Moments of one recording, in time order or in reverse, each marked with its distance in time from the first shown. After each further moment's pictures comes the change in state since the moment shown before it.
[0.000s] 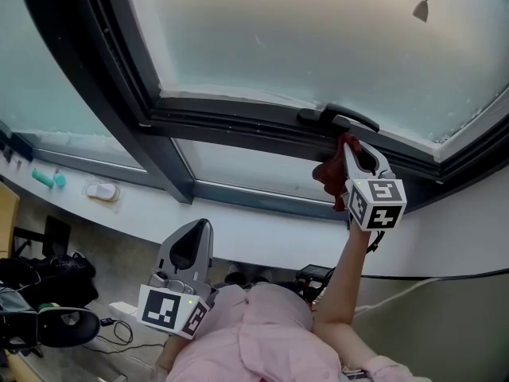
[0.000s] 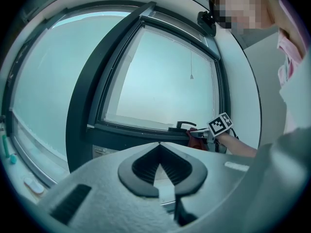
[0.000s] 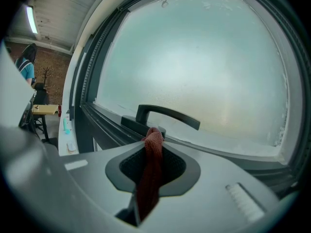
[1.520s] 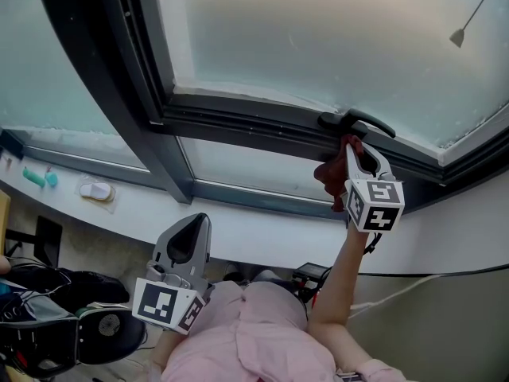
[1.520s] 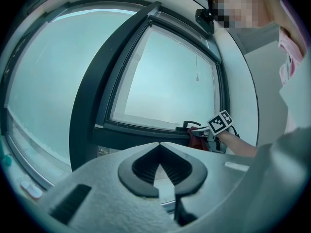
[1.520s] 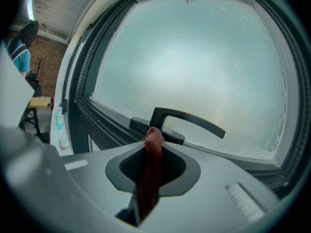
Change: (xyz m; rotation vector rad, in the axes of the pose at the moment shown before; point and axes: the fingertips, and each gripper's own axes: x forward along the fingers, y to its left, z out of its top) left arm -0.003 0.055 -0.003 -0.006 -0.001 -0.047; right arm 0.015 0.034 0.010 -0.042 0.044 -0.094
